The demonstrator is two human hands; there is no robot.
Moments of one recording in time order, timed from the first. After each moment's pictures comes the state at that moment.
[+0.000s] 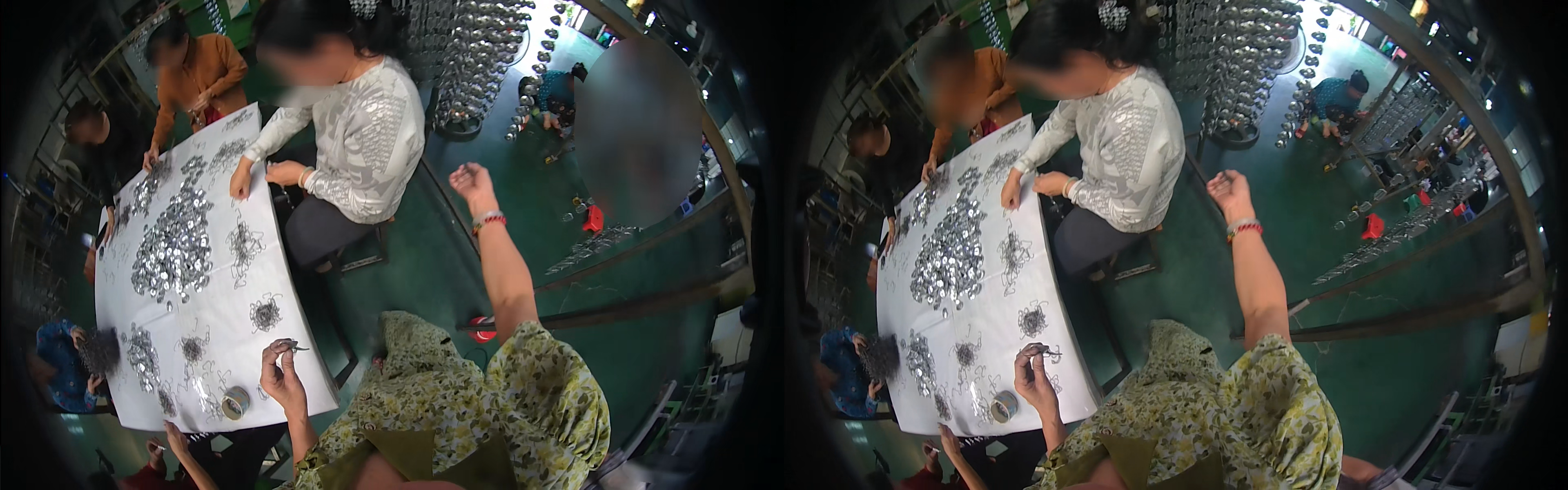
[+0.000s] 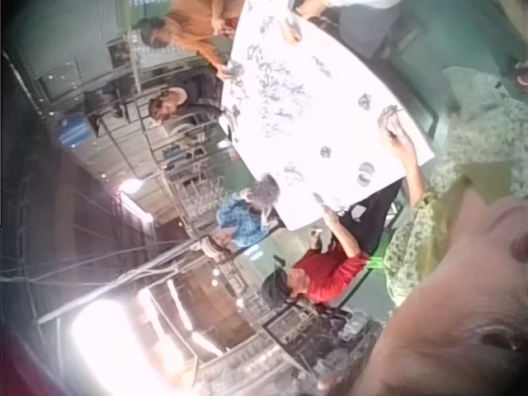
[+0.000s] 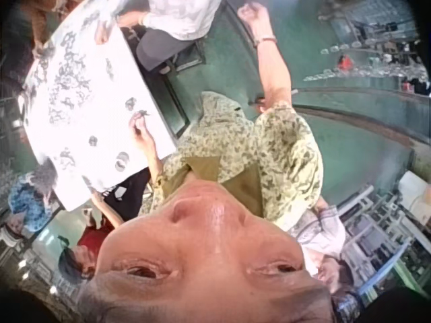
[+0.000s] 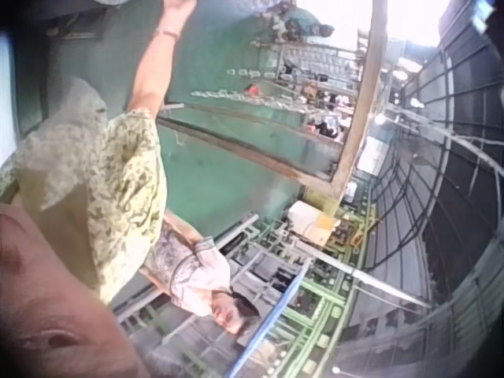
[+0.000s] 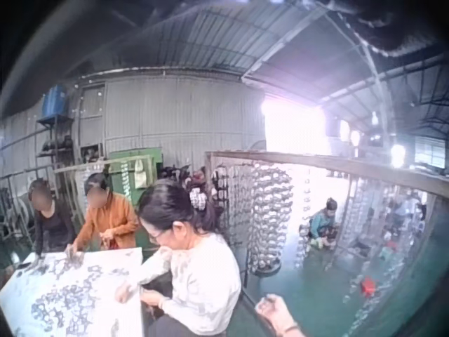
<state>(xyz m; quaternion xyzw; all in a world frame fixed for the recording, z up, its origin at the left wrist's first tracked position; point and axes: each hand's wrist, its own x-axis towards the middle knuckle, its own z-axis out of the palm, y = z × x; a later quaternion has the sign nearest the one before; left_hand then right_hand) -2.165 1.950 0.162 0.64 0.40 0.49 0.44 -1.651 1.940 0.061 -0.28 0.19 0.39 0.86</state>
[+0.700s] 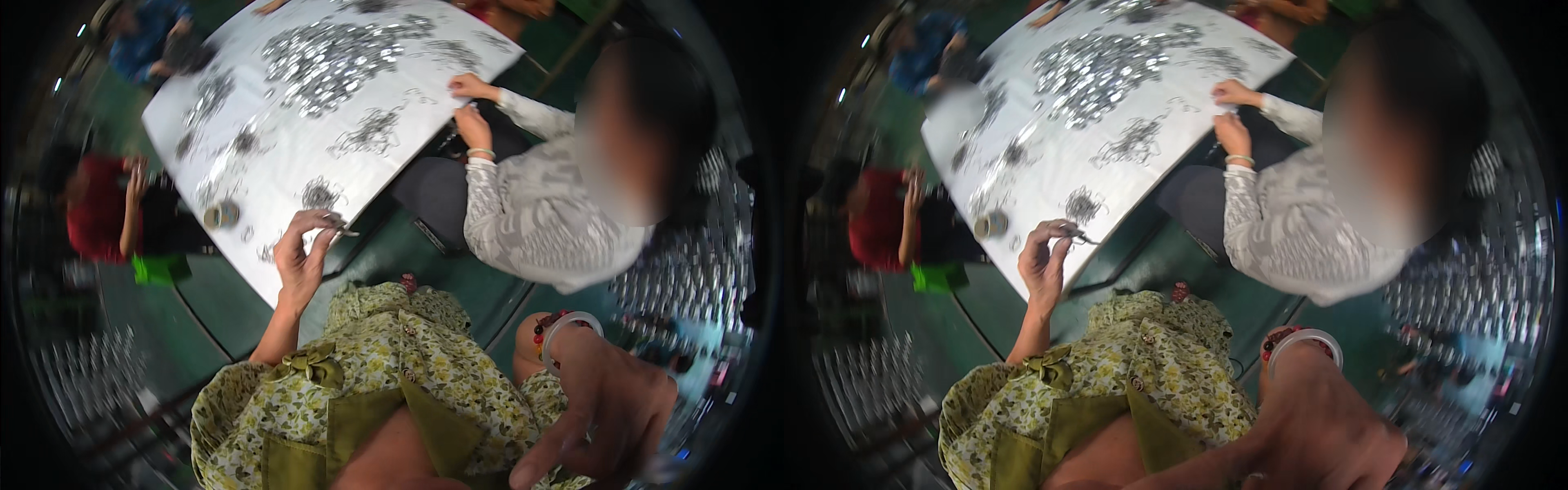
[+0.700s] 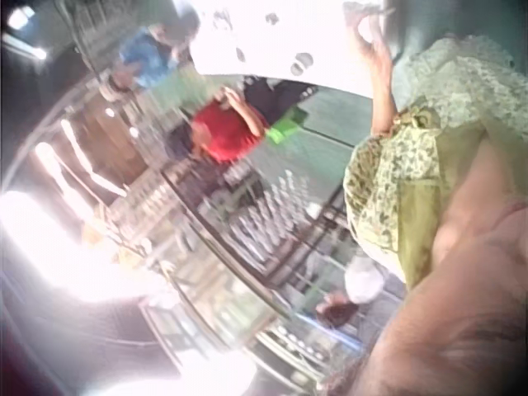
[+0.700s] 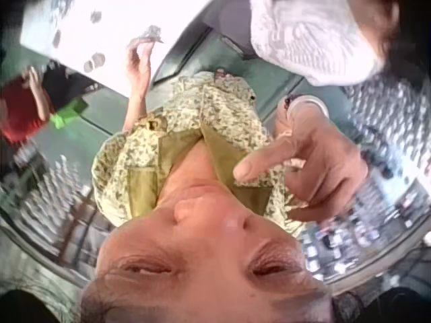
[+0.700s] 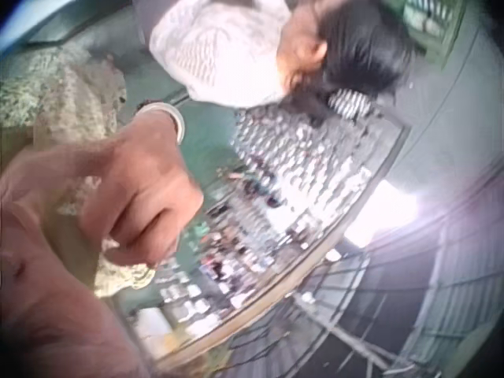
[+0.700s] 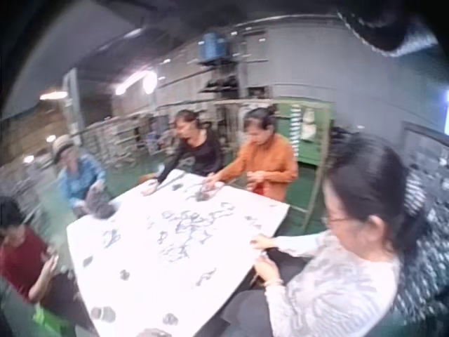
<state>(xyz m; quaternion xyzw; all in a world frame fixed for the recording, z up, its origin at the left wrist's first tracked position) -2.080 2.001 0.173 0.58 0.51 0.60 0.21 -1.800 2.053 0.348 0.44 -0.55 0.57 0.43</state>
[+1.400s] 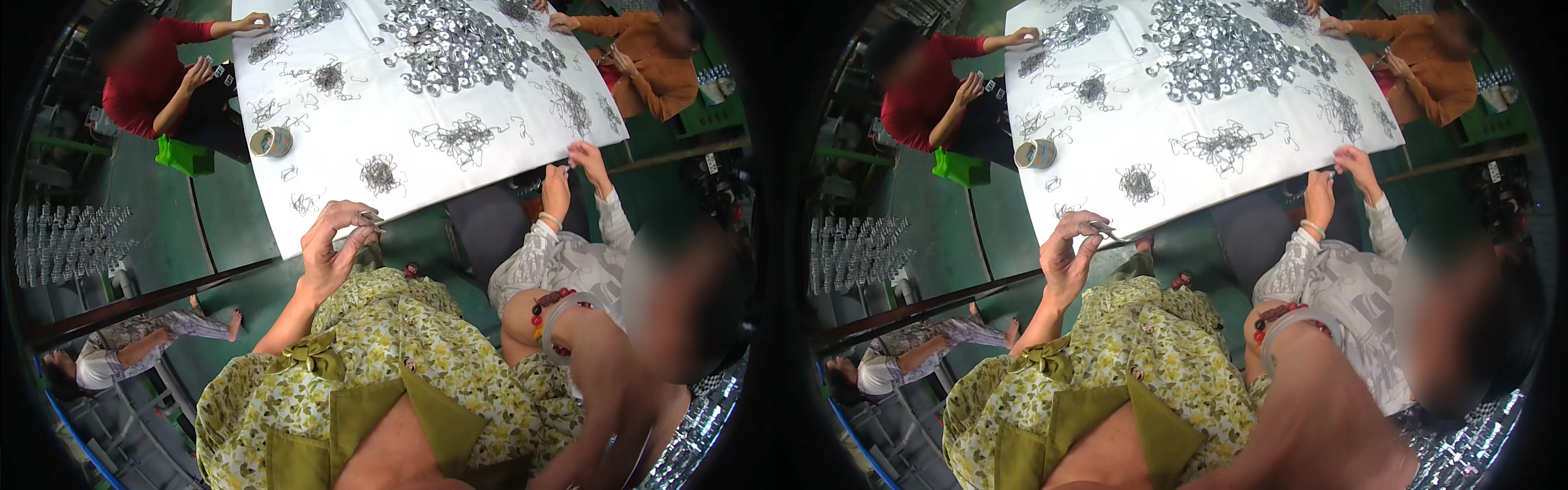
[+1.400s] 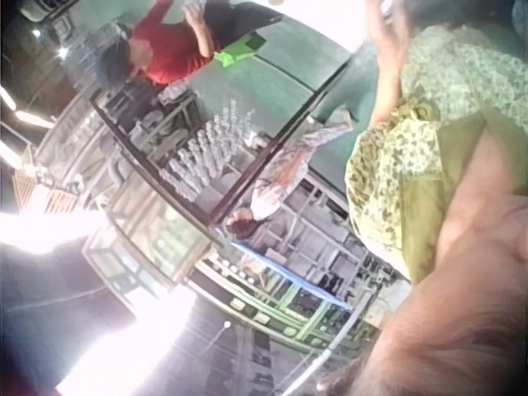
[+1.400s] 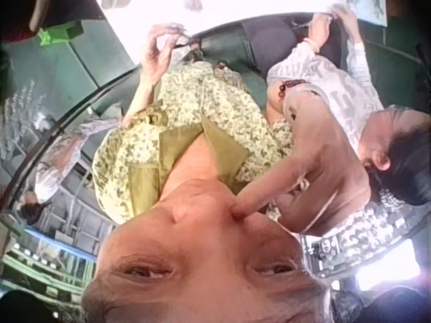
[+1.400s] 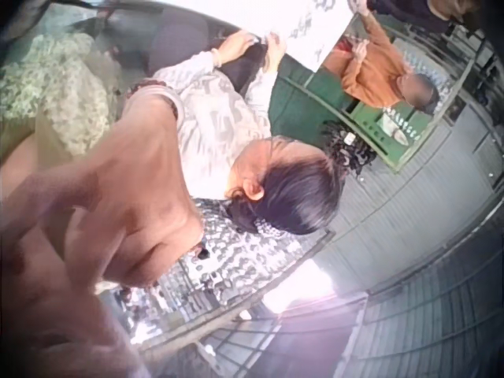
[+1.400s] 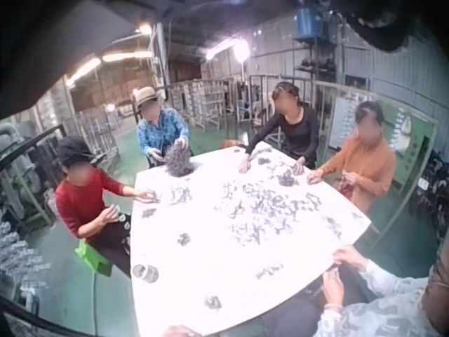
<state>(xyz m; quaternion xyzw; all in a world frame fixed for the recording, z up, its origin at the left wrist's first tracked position) -2.100 1.989 0.188 0.53 0.61 0.58 0.06 -1.921 2.165 0.343 0.57 -0.41 0.67 0.23</state>
